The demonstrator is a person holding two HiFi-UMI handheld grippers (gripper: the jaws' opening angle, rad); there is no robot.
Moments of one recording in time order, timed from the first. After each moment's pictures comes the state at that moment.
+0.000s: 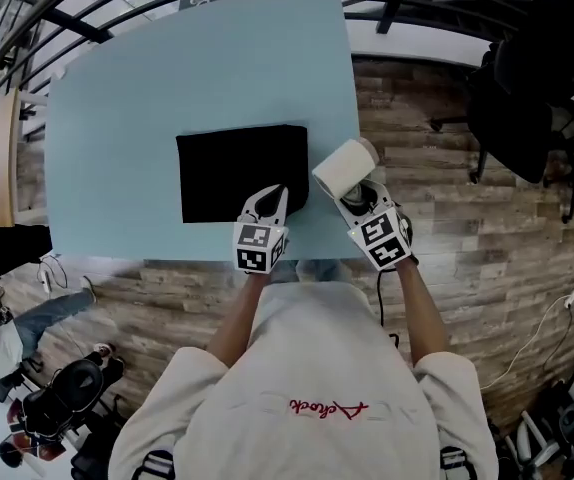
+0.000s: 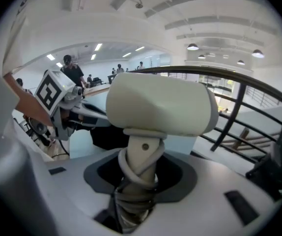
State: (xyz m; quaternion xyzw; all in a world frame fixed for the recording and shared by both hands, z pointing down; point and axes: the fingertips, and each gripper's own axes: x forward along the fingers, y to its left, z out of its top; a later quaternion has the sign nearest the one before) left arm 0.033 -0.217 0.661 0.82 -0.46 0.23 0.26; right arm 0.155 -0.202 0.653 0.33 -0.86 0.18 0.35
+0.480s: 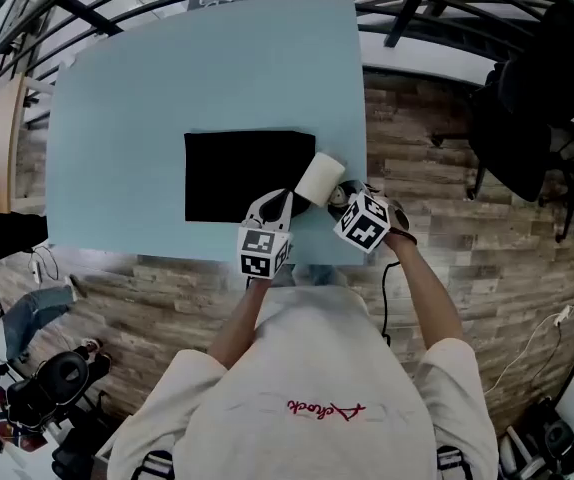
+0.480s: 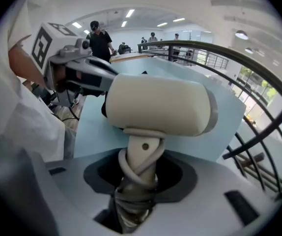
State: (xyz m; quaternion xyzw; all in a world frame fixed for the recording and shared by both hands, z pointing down) left arm 0.031 -0.213 0.648 0.82 -0.47 0.21 0.25; right arm 0.122 -0.187 0.707 0.14 -0.84 0.13 0.51
